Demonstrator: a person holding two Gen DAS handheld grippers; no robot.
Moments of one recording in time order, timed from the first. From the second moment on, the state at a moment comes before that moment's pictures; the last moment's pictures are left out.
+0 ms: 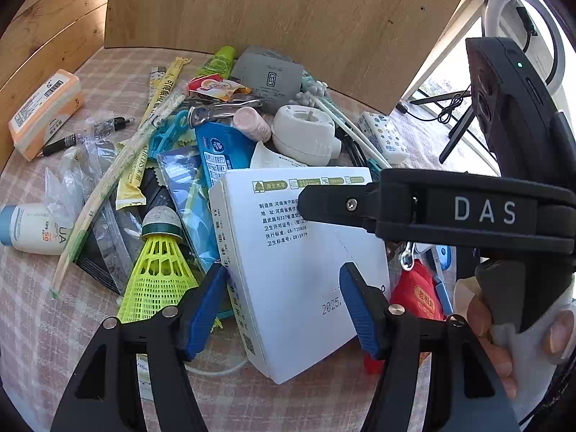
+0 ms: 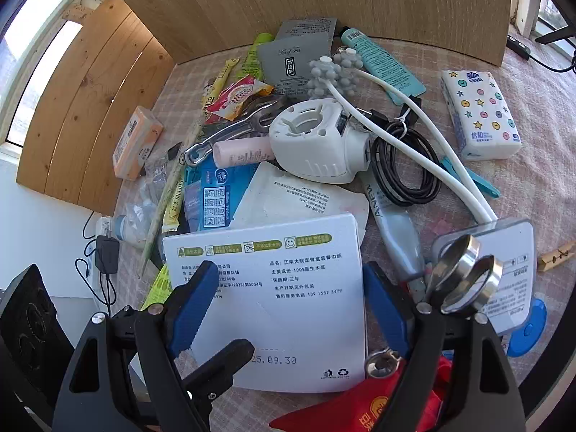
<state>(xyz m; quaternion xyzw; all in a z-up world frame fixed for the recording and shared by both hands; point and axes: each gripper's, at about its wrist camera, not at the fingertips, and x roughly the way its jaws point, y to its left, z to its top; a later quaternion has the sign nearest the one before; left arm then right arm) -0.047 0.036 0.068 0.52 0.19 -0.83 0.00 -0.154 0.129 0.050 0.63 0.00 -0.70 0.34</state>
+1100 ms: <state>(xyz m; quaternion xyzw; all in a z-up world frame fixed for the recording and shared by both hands) -0.051 0.199 0.175 0.44 0.08 -0.88 -0.16 -0.109 0.338 0.167 0.53 -0.12 -0.81 0.22</state>
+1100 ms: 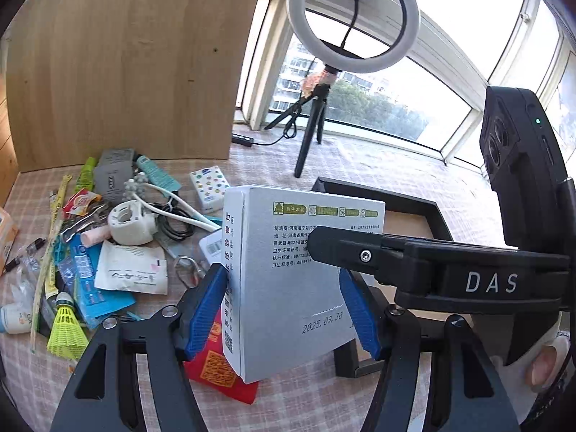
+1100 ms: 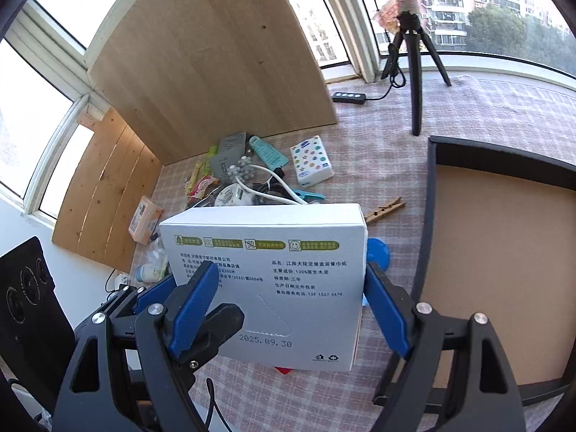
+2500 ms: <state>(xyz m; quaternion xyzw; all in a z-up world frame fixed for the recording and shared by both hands) -0.054 0.235 0.159 0.47 0.00 -0.86 -0.20 -0.069 0.416 0.156 0.50 -0.12 -0.85 0.10</state>
